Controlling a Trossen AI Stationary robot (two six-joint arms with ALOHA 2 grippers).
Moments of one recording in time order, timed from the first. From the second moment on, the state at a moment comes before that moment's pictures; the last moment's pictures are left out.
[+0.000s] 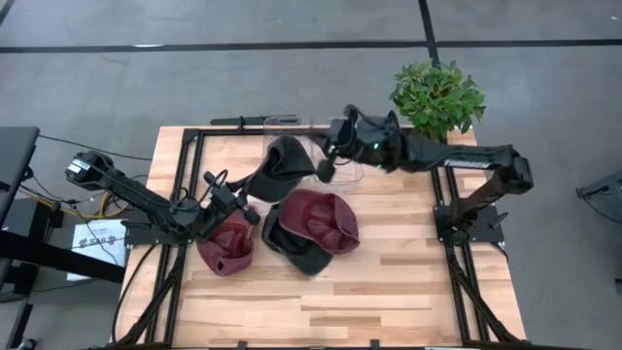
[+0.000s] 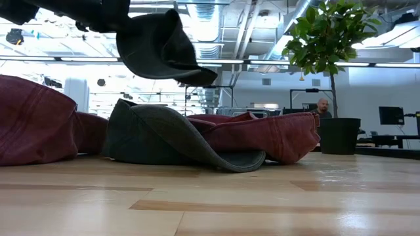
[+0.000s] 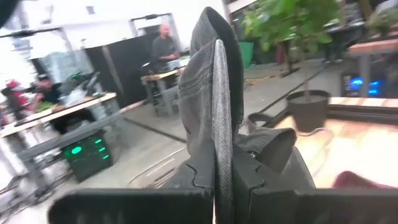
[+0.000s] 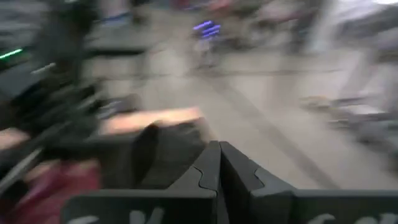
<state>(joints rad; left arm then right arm) -0.43 1.06 0.38 0.88 -1.24 0.43 -0.10 1.51 1.51 -0.25 0.26 -0.12</state>
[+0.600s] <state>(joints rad) -0.48 1.06 0.38 0.89 -1.02 0.43 -0.08 1.49 1.51 -0.59 0.15 -0.22</state>
